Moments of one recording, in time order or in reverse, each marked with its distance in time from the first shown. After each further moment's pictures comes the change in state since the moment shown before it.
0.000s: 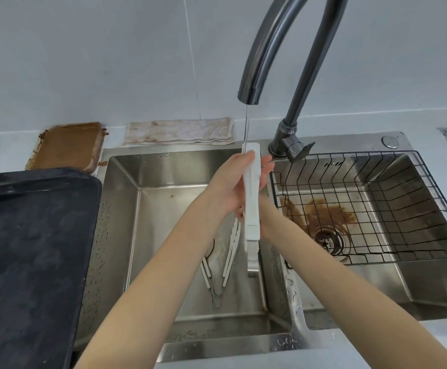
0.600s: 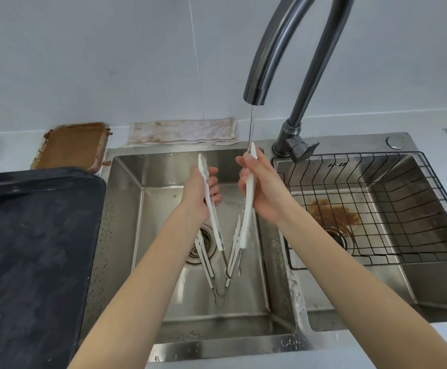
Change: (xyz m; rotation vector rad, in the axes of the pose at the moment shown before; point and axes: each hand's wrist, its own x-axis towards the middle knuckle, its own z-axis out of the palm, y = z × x) left_hand 0.018 0.000 -0.063 -0.038 0.314 0.054; right_hand -0.001 -0.031 -0.006 0.370 -0.420 -0.124
